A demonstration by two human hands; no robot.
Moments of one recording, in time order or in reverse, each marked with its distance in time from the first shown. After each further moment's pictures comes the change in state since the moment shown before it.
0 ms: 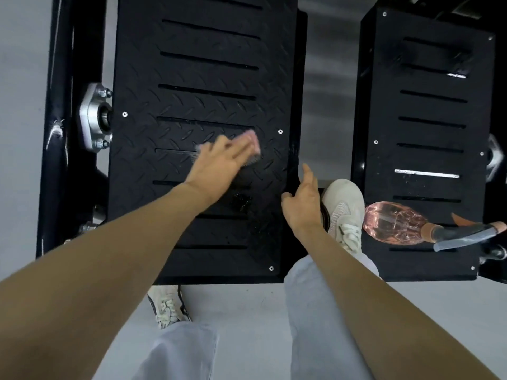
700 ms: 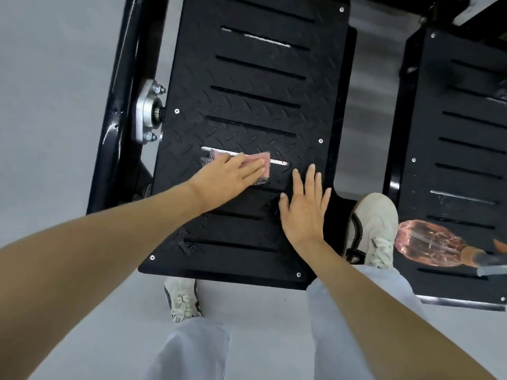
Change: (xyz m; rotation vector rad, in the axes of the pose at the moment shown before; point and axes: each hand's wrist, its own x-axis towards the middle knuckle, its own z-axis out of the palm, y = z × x) left_hand -0.055 -0.045 0.018 0.312 -0.024 0.238; right_hand -0.024 -0.025 0.049 -0.586 0.011 -0.332
